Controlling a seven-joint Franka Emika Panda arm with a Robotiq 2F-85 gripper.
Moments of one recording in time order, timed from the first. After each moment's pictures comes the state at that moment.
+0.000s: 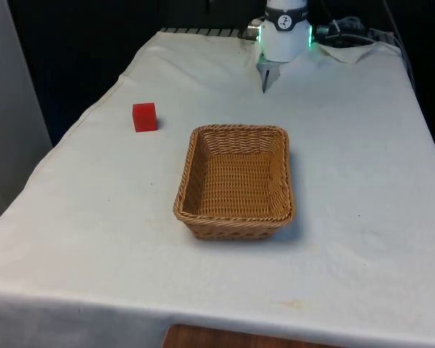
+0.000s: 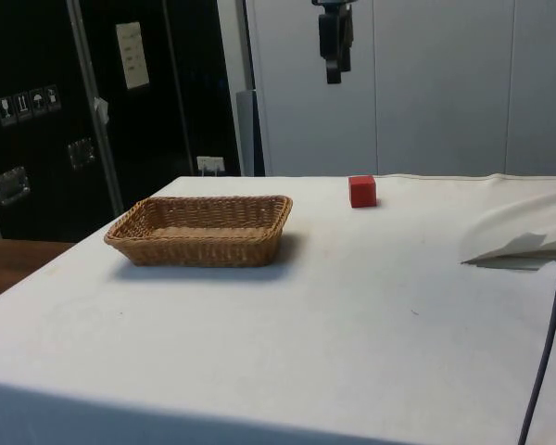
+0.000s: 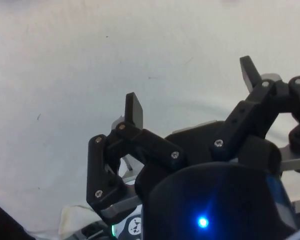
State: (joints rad) arm 0.00 -0.23 -0.36 -2.37 -0.17 2.19 -0.30
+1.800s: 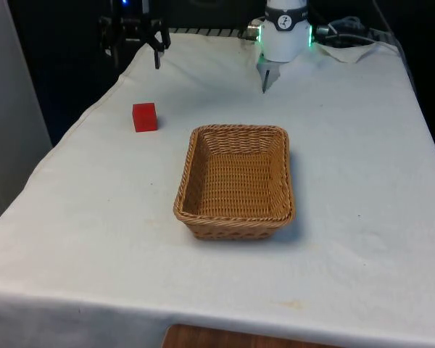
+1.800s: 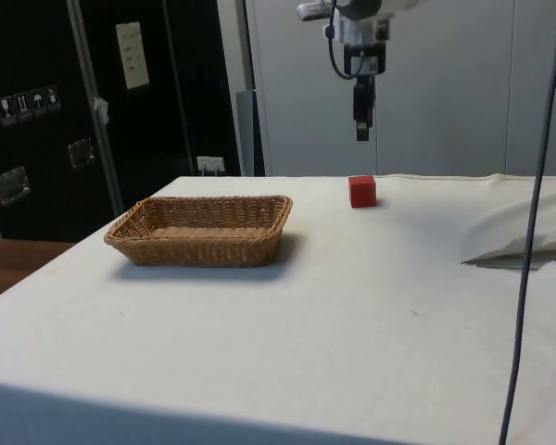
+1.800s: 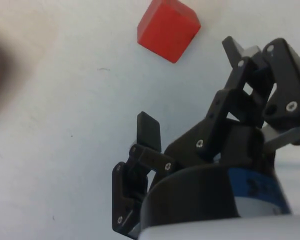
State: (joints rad) arm -0.01 0.12 -0.61 -2.36 0.08 2.53 -0.78
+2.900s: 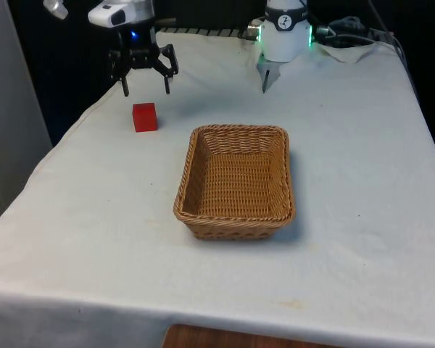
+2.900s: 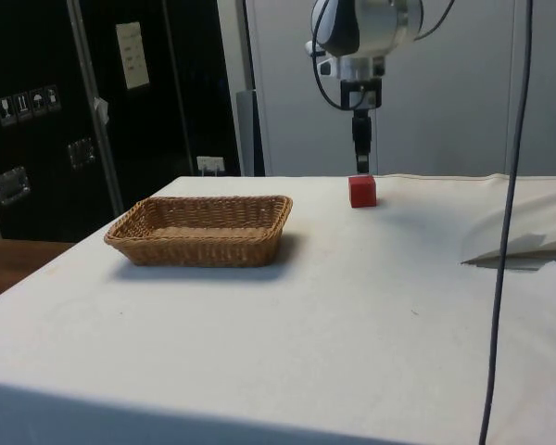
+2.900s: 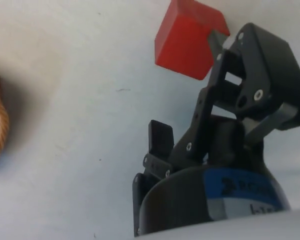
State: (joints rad) arm 0.00 0.30 -0.58 -2.33 0.34 2.57 -1.07
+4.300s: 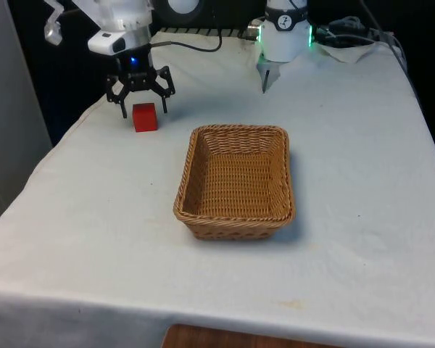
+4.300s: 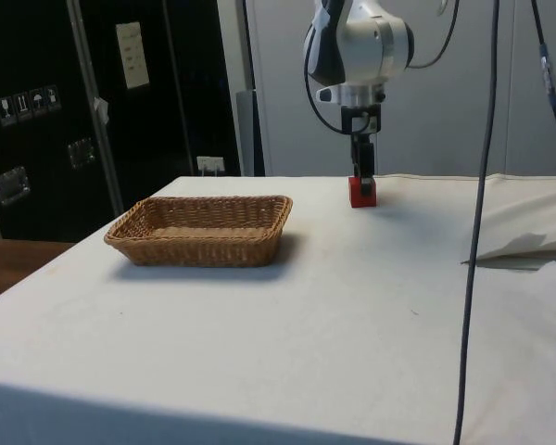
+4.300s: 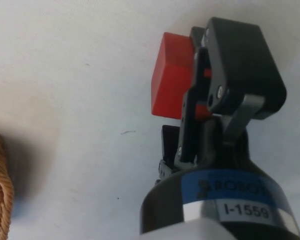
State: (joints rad) arm -0.01 0.47 -0.57 -2.26 0.55 2.60 -1.33
